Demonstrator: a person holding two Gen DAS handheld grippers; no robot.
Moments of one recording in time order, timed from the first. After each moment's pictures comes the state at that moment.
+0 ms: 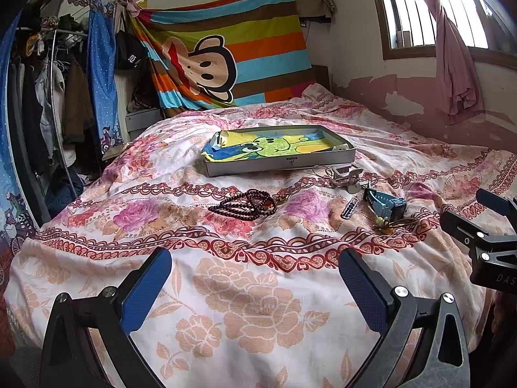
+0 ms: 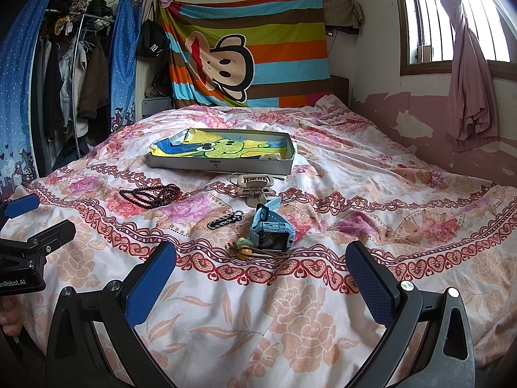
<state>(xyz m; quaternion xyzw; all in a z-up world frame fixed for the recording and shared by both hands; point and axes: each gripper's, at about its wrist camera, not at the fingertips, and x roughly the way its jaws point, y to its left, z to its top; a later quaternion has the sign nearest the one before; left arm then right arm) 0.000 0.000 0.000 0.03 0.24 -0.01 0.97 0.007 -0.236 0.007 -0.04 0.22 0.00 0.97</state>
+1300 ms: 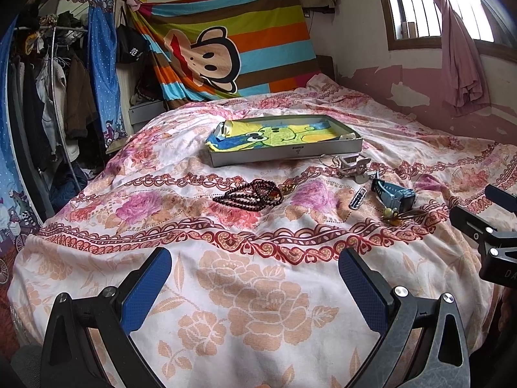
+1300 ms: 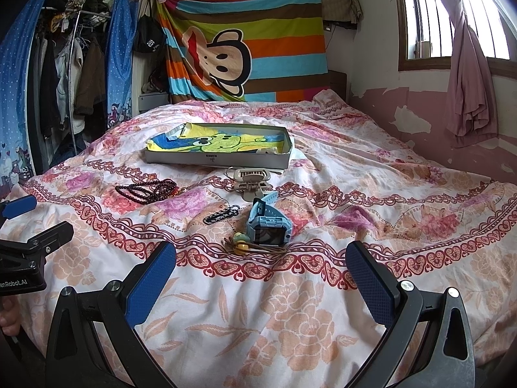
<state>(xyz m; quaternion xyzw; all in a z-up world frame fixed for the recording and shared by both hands) 0.009 0.002 -0.007 0.03 0.27 0.01 0.96 0.011 -0.236 0.004 -0.04 0.24 -0.01 0.97</state>
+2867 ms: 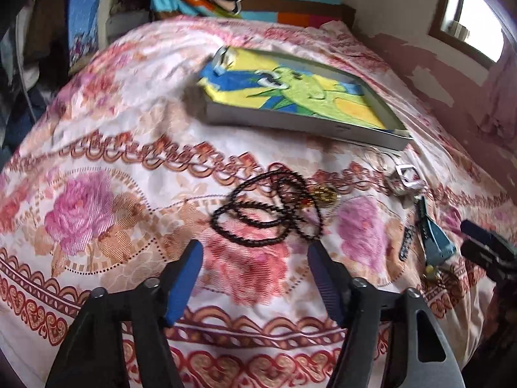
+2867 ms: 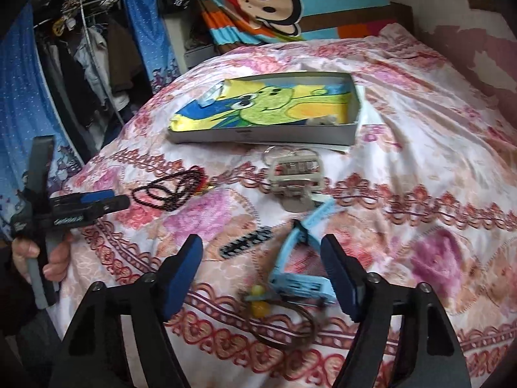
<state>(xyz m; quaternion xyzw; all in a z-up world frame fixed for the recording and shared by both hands) 0.187 0.067 -0.025 -0.08 0.45 -0.04 0.89 0.166 -0.244 -0.003 0.03 0.39 0.18 0.90</state>
